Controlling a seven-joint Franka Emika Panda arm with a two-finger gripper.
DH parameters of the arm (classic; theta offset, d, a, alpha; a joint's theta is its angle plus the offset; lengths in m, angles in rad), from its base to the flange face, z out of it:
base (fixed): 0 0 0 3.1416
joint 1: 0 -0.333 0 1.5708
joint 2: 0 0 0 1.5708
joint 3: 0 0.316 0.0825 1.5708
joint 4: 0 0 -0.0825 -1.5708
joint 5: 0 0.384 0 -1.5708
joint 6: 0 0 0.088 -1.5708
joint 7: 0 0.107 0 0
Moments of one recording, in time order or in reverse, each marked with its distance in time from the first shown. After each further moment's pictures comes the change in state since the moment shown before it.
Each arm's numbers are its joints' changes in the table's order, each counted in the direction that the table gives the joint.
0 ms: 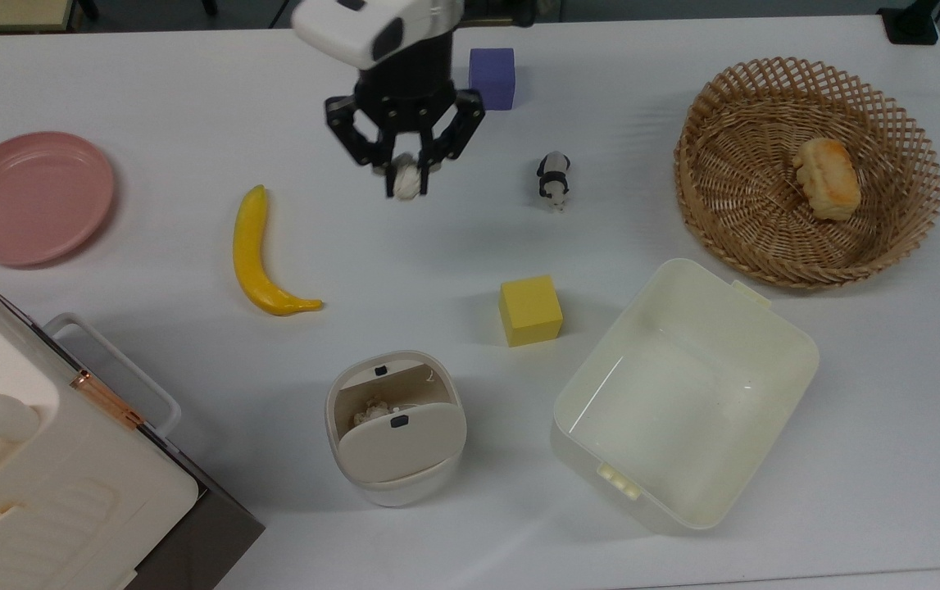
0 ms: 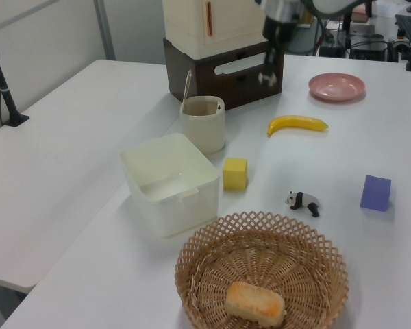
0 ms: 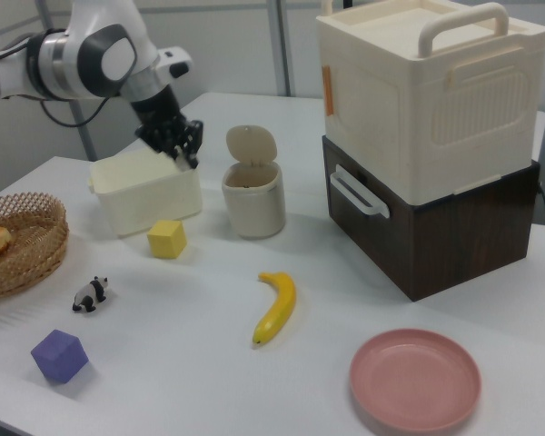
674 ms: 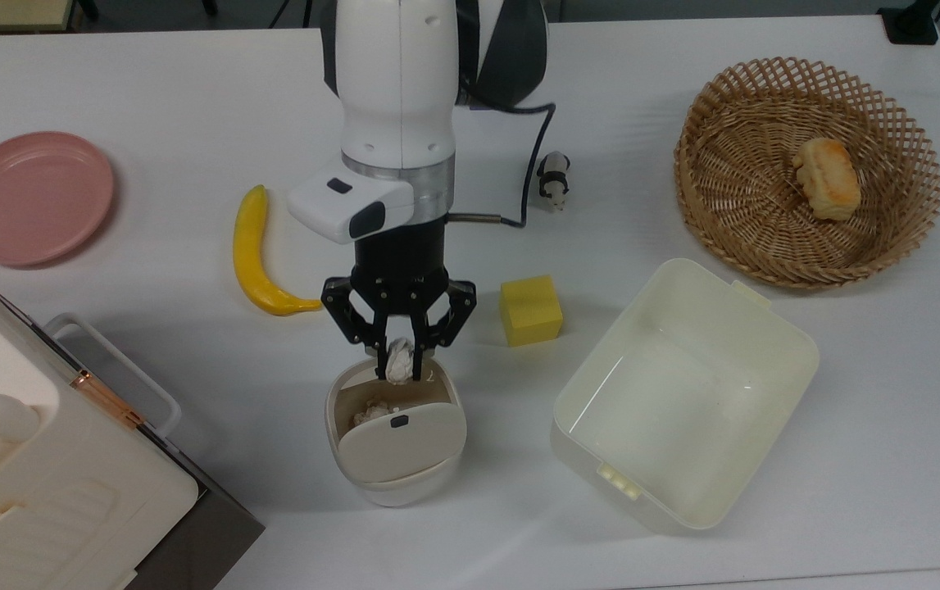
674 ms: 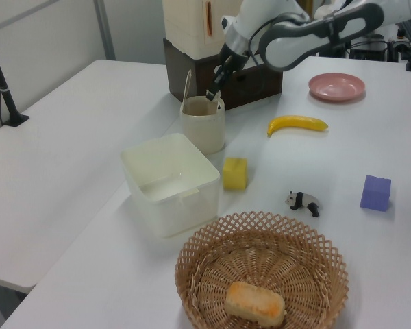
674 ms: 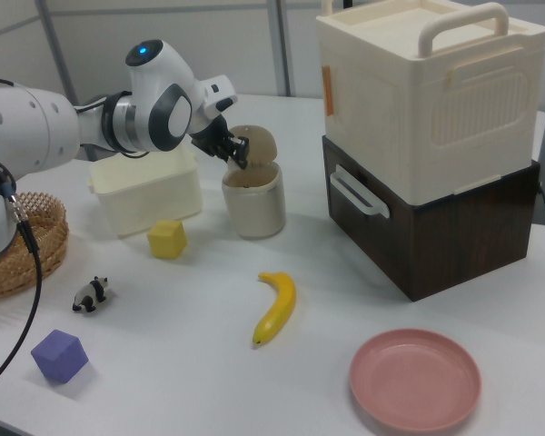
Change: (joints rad) arm 0.026 0.351 0.001 0.181 -0.017 -0.450 0.174
